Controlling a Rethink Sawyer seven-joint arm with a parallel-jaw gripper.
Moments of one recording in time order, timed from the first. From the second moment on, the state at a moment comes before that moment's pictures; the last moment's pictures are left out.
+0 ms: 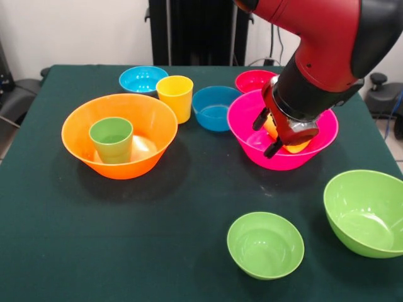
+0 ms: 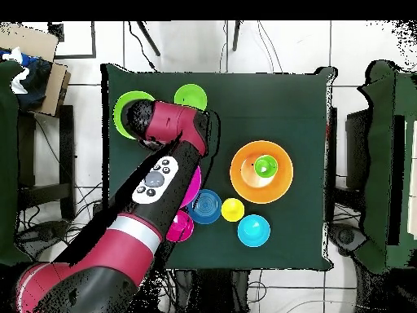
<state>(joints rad) 0.26 -0.07 -0.68 1.05 0.49 1.04 2.73</state>
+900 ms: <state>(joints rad) 0.25 -0.03 -0.71 0.98 0.51 1.04 2.74</state>
